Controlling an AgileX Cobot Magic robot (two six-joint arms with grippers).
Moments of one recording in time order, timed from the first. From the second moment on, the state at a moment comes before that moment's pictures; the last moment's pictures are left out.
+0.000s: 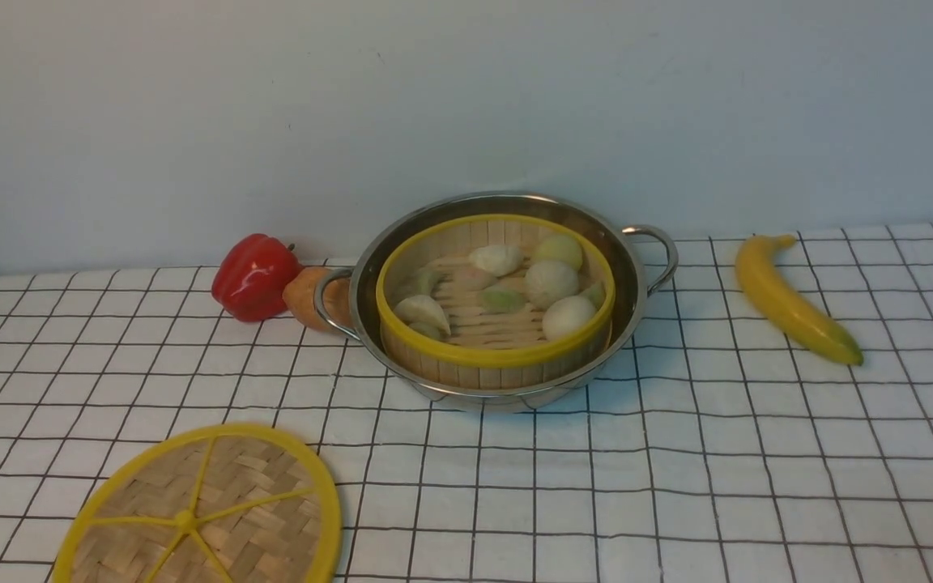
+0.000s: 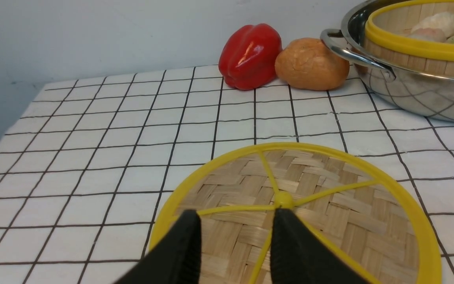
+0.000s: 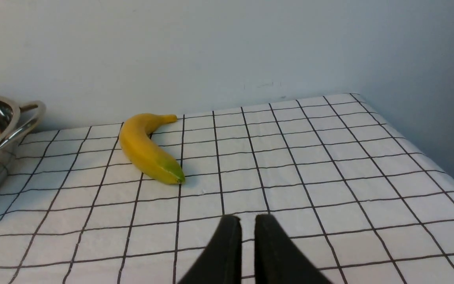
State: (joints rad) right arm -0.17 0.01 0.01 0.00 0.34 0.16; left arm 0.02 0.00 0.01 -0.01 0.37 0.11
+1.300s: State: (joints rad) right arm -0.03 0.01 0.01 0.00 0.34 0.14; left arm 0.02 0.00 0.01 -0.25 -0.08 -0.05
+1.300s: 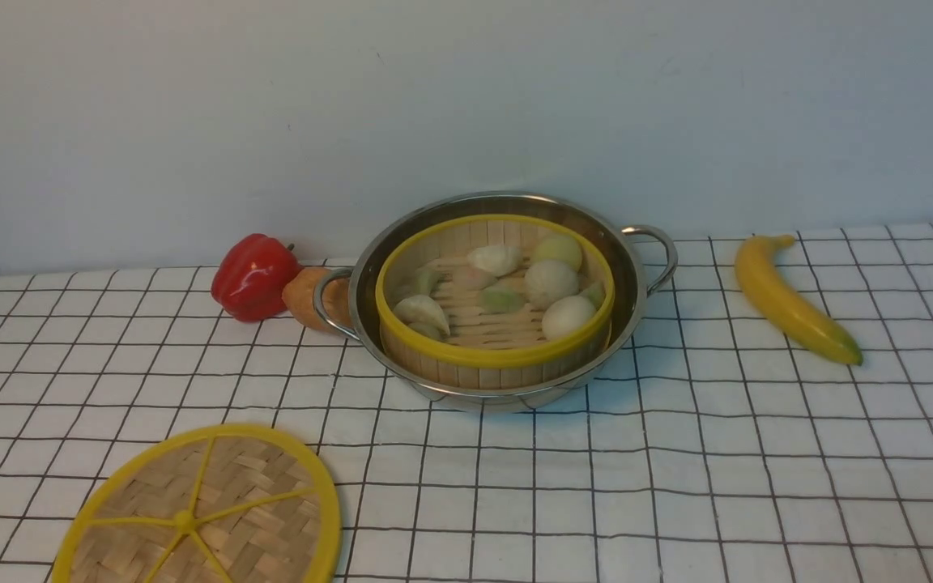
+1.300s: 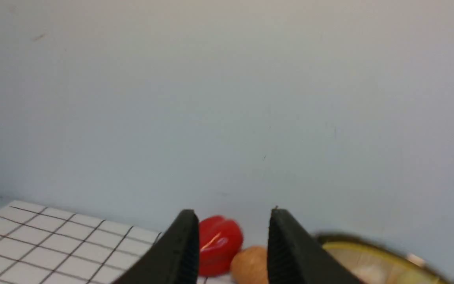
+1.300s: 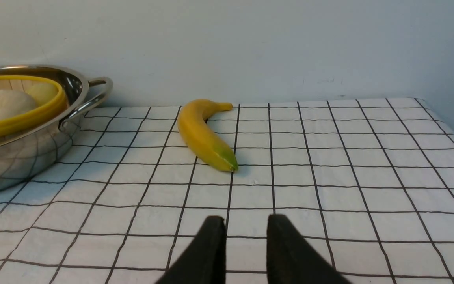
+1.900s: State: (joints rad) right arm -0.03 0.01 0.01 0.00 0.34 0.13; left arm 0.02 0.38 -0.35 -0.30 0.42 0.07
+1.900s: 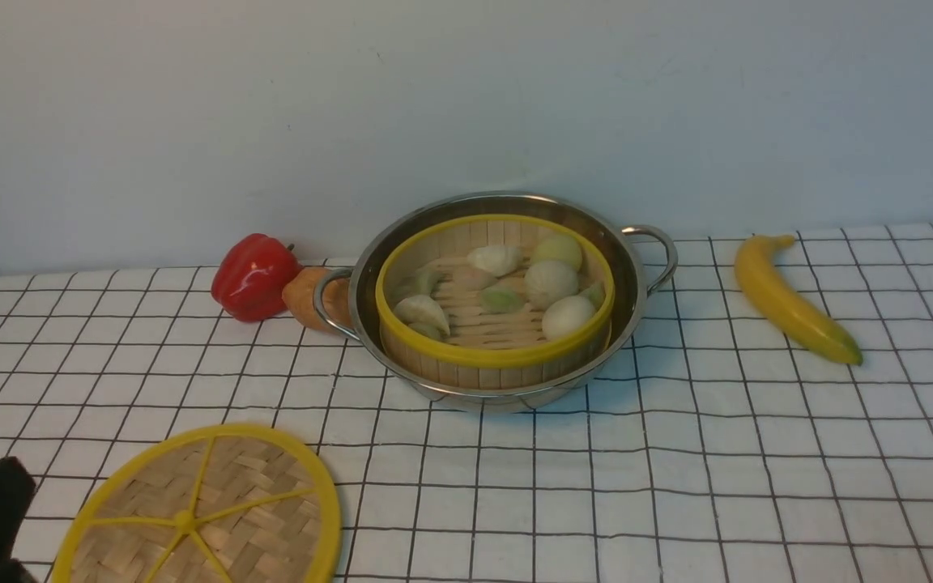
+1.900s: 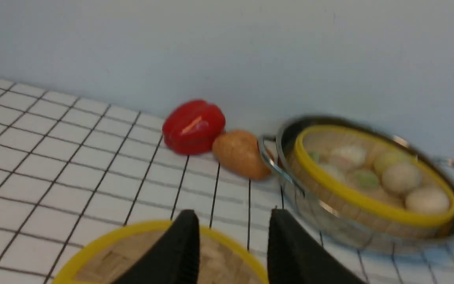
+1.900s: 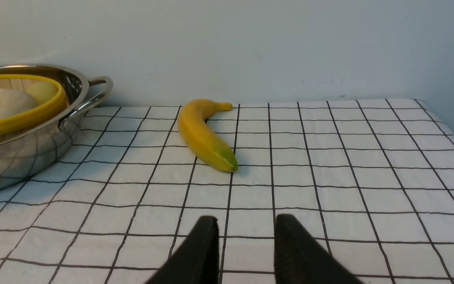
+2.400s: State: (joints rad) right arm -0.03 0.01 0.01 0.00 0.34 0.13; left arm 0.02 1.13 -0.73 -0.23 0.92 0.27
